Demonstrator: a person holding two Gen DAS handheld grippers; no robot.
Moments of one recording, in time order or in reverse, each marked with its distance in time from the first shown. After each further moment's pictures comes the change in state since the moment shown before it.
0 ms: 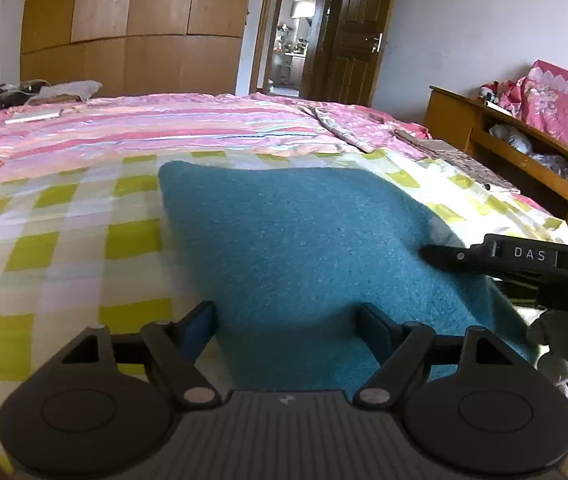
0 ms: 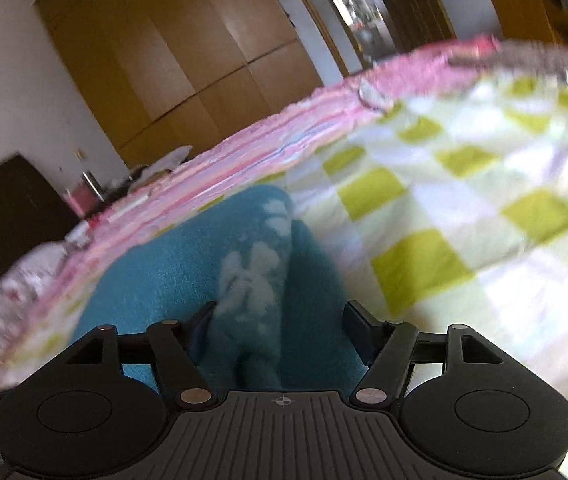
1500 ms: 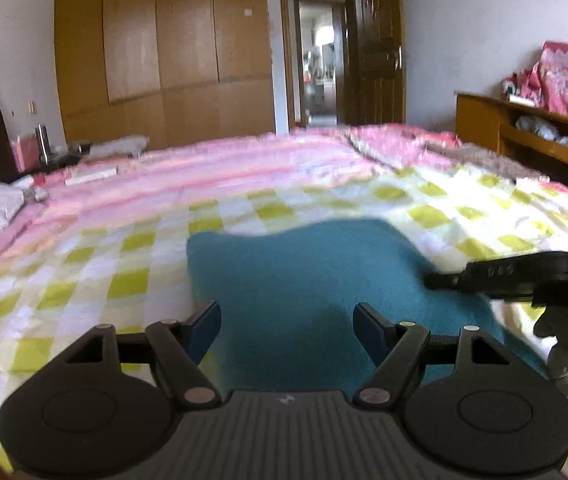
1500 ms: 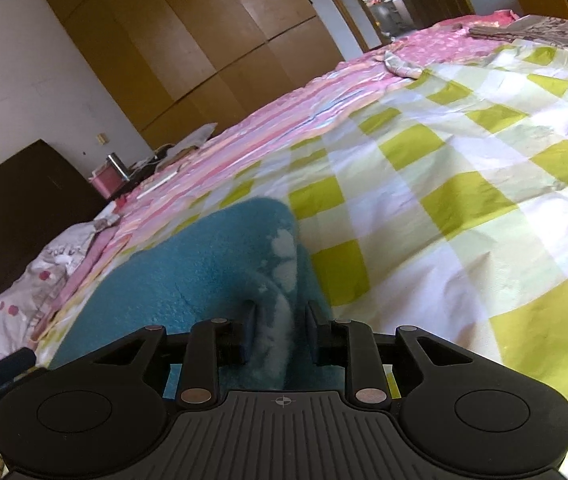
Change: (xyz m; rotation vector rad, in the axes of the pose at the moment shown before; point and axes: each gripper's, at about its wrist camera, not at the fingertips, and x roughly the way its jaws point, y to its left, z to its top) left arm -0.074 -0.019 -0.017 0.125 -0.082 0.203; right arm -0.014 0.030 -0.031 -0.050 0.046 0.020
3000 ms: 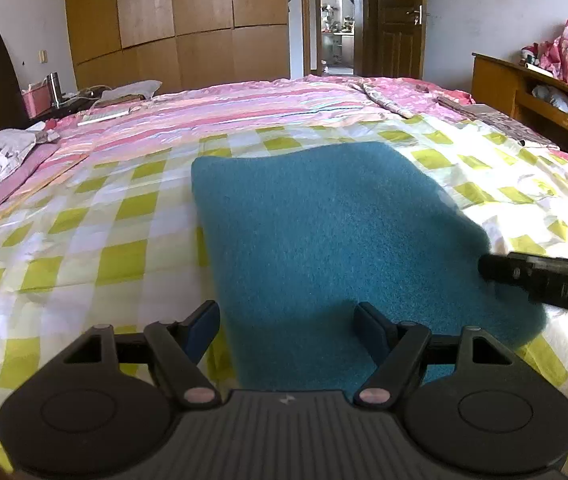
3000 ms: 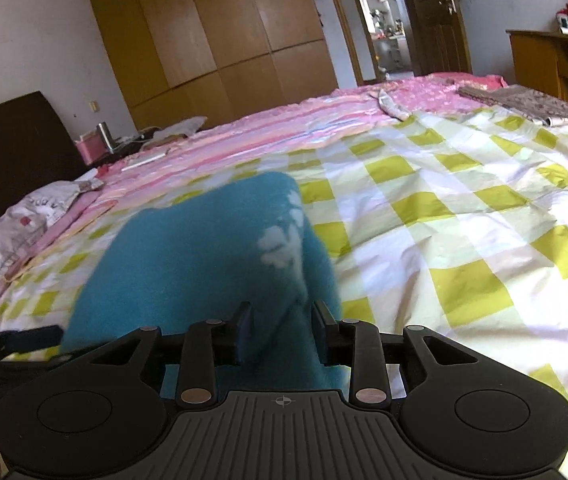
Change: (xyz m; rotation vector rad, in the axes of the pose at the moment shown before) left arm -0.022 -0.008 -0.028 -0.054 0.151 0.034; right arm -0.082 0.059 -0.050 -0.225 -0.045 -0.171
